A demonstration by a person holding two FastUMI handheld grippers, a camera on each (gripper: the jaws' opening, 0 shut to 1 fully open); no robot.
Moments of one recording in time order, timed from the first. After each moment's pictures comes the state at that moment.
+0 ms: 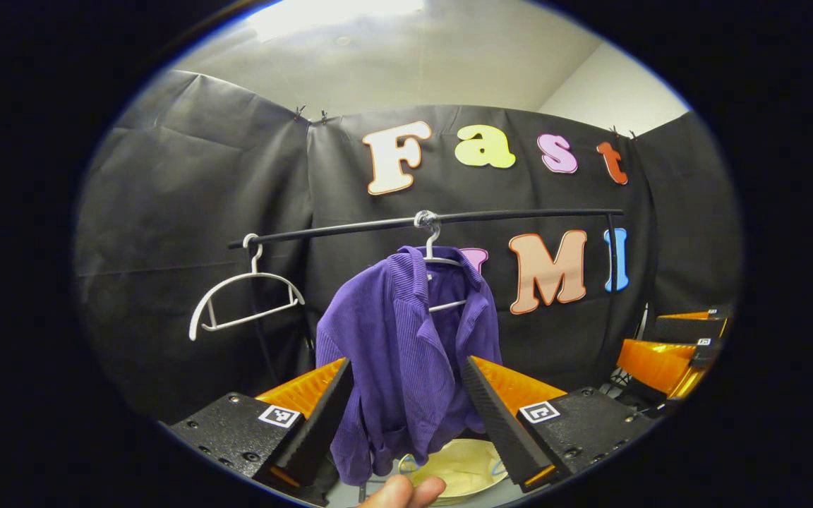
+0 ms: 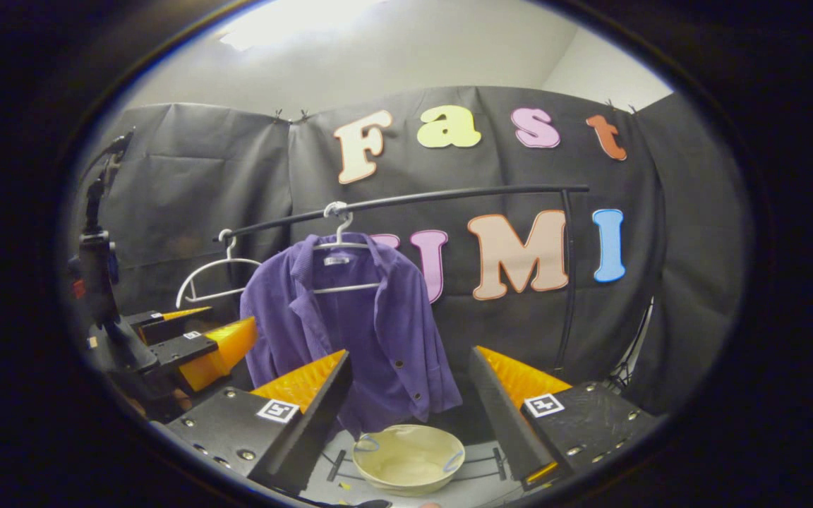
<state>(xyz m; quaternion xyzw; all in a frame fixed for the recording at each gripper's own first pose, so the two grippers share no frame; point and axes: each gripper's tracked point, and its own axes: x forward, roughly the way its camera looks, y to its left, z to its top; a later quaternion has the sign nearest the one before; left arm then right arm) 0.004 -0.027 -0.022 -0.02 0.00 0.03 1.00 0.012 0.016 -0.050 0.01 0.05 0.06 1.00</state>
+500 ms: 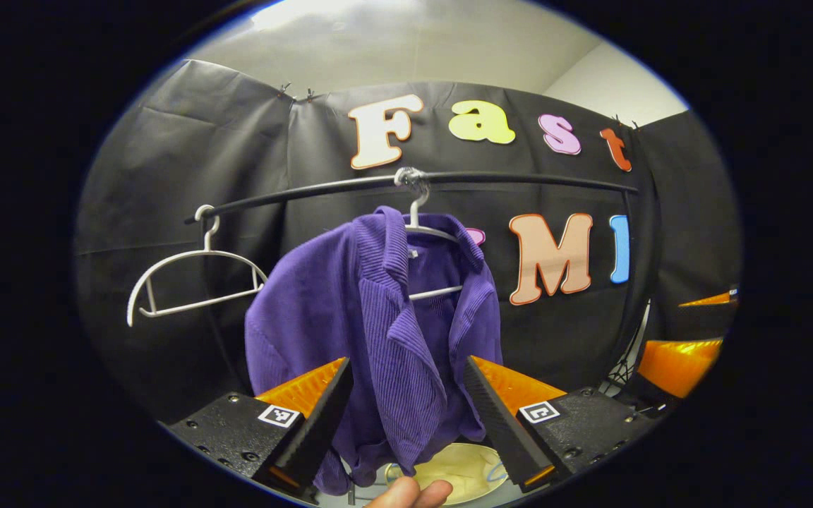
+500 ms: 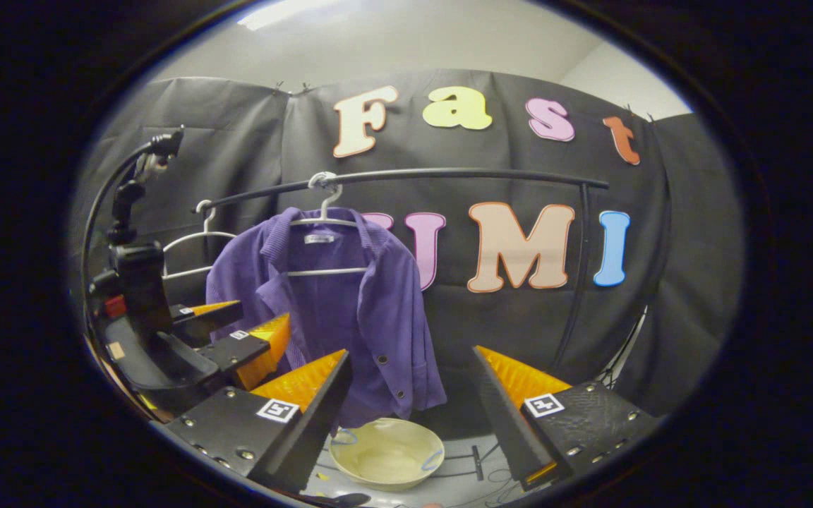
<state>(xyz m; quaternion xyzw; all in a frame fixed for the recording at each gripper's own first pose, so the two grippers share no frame) 0.105 -0.042 -0.068 -0.02 0.03 0.01 1.00 0.072 0.013 -0.068 -0.03 0.09 0.04 0.99</state>
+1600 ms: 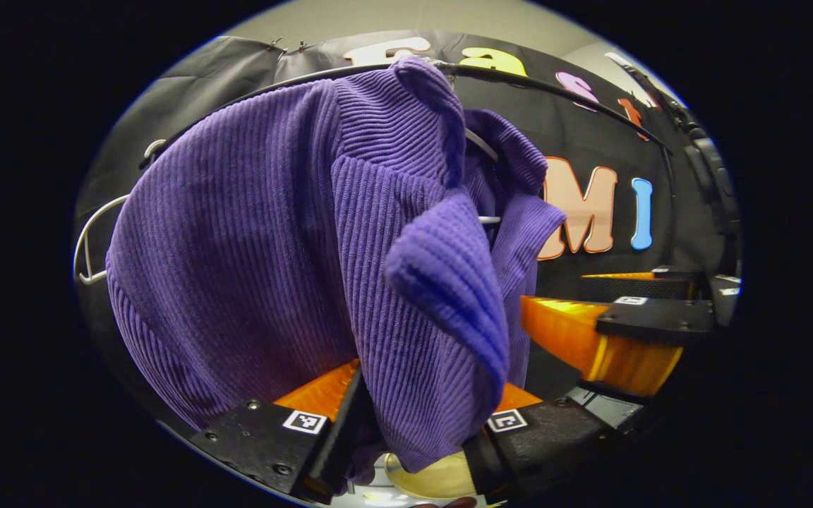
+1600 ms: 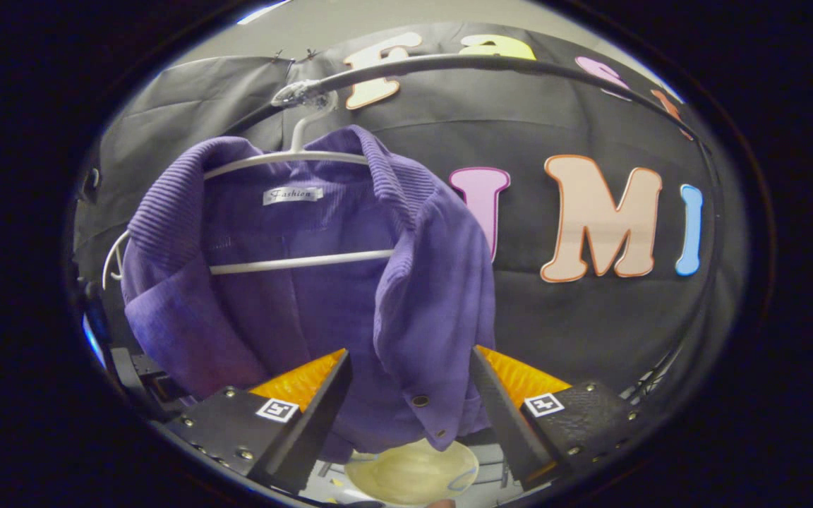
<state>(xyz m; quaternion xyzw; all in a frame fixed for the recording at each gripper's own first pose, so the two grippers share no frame) 0.181 -0.023 -0.143 -0.03 0.12 -0.01 0.99 0.267 0.110 -0.135 -0.01 0.14 0.12 0.98</state>
